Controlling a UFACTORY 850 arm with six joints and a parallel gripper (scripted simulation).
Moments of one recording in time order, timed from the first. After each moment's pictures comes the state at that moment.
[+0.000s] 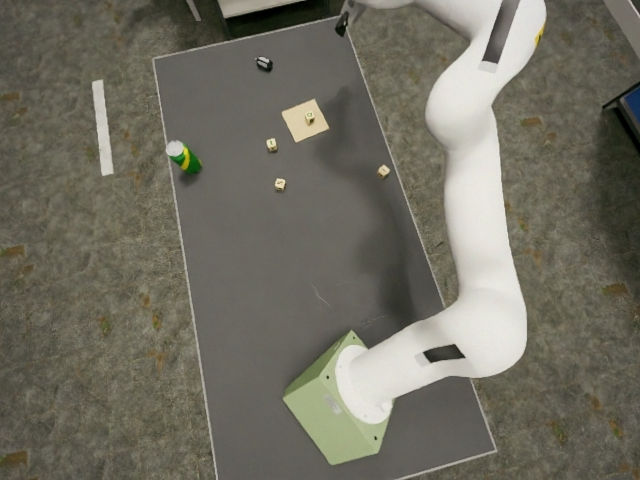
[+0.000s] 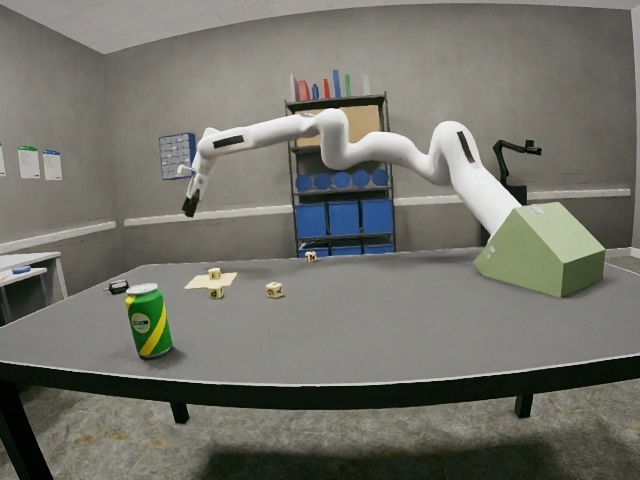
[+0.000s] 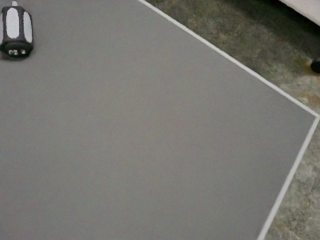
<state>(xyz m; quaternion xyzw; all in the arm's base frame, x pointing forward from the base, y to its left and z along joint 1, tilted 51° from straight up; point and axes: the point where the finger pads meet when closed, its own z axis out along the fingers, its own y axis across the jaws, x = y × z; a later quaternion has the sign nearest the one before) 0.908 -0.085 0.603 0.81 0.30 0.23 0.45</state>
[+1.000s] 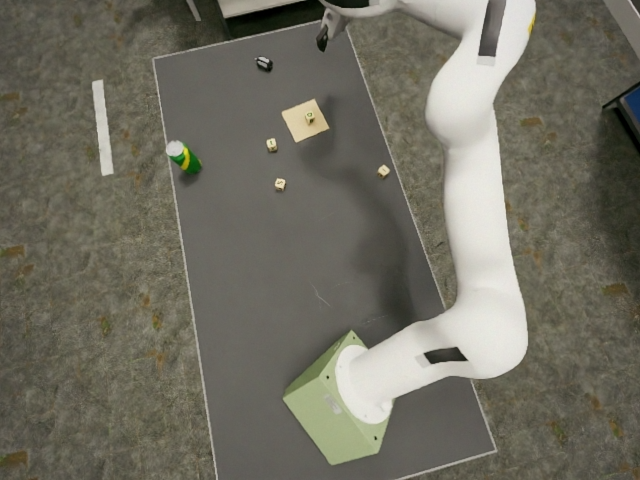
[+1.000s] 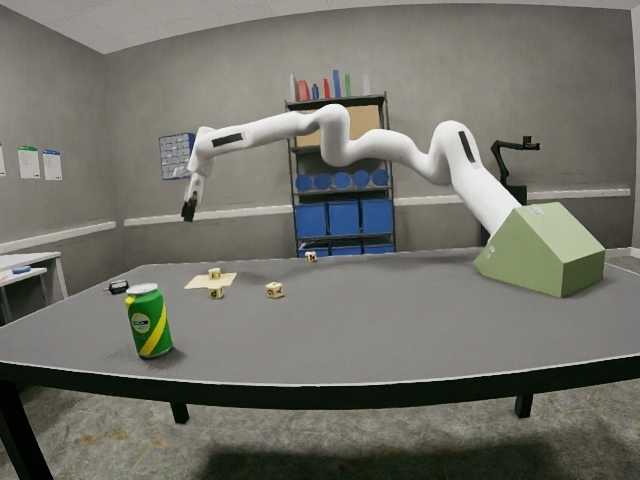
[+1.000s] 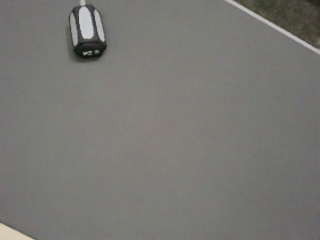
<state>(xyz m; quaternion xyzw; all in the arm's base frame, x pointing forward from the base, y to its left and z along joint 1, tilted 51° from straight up) 0.900 -0.049 0.536 0.84 0.28 0.20 0.42</state>
